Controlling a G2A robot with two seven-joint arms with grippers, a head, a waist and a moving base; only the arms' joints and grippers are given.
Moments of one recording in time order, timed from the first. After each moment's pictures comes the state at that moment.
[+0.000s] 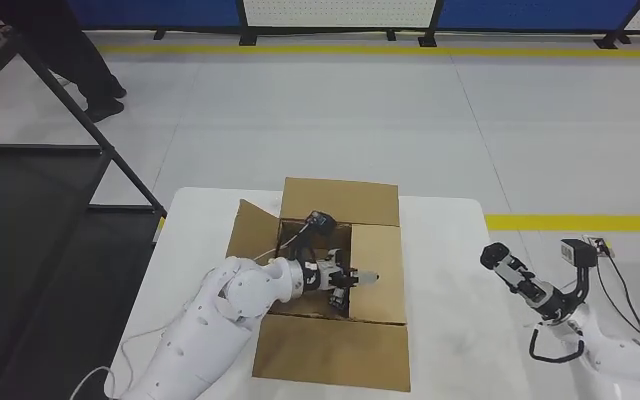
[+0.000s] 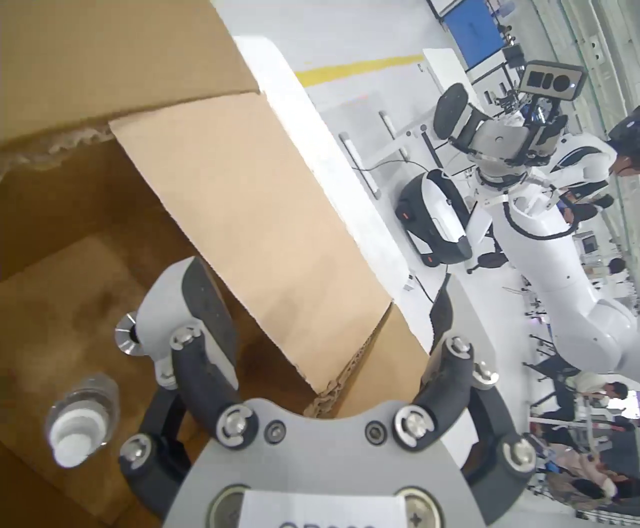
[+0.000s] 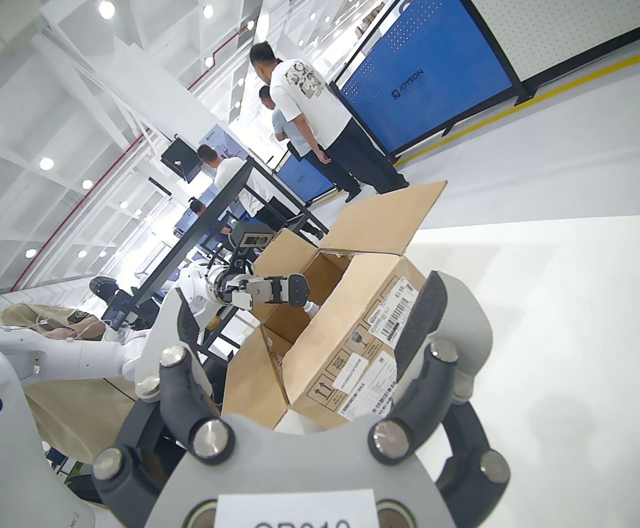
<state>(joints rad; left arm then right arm) 0.65 -1.27 -0.88 -1.35 0.28 -0.20 -0.81 -1.10 -1.09 1.75 -1.26 0.20 -0.88 0.92</state>
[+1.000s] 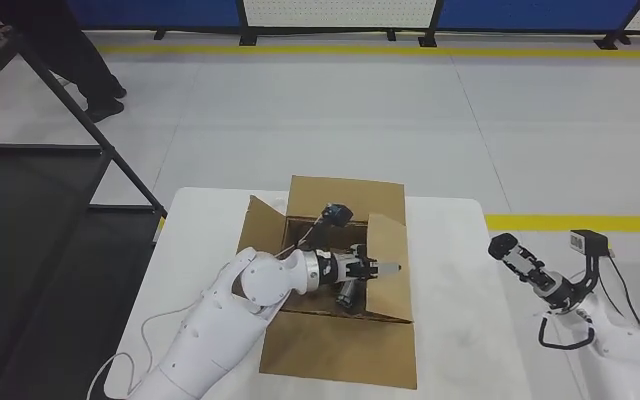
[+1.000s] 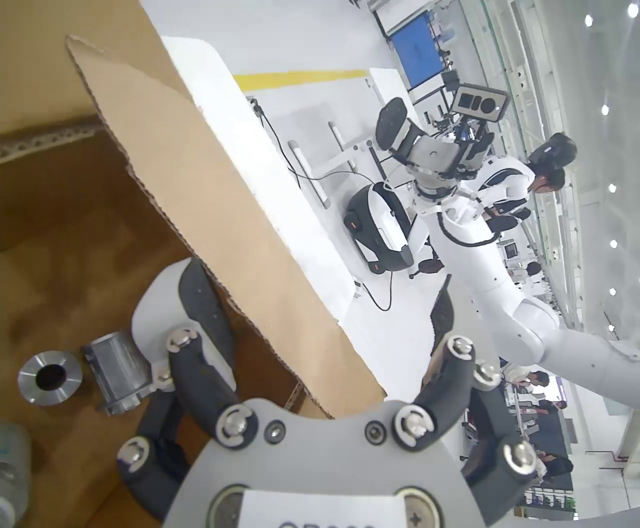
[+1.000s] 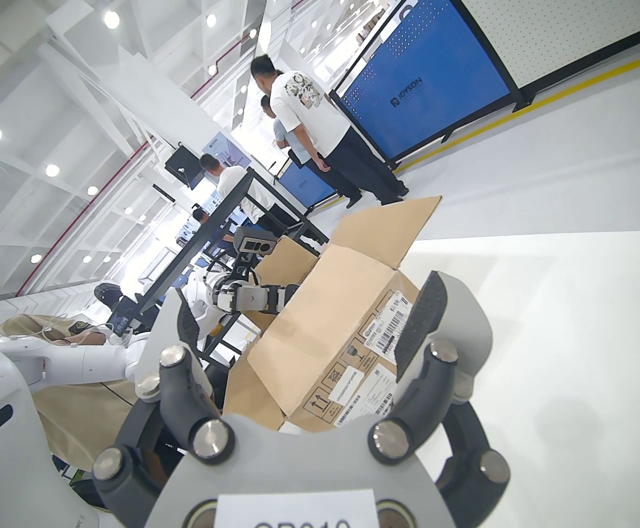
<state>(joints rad) 0.59 -1.33 -0.84 -1.29 0.12 -0.26 -0.75 -1.02 -1.01 1.66 -1.16 0.29 -0.92 0.90</state>
